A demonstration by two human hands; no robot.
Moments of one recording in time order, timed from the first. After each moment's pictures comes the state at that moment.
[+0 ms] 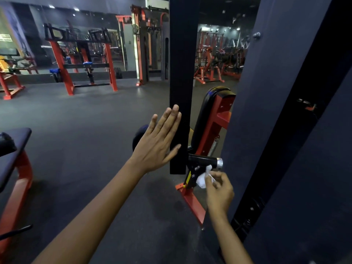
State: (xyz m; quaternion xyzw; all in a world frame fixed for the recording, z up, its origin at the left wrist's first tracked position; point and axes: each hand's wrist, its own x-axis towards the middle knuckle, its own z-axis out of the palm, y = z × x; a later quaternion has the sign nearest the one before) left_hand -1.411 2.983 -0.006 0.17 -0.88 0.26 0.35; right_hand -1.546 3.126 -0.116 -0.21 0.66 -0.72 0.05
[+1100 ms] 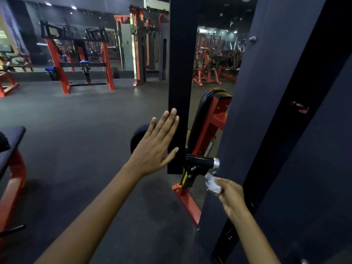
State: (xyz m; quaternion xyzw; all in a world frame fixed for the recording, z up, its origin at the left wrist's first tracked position) left_hand -1.407 2.998 -0.009 0.16 -0.91 0.17 0.34; right_hand -1.596 3.151 -0.110 -0.07 0.58 -0.74 0.33
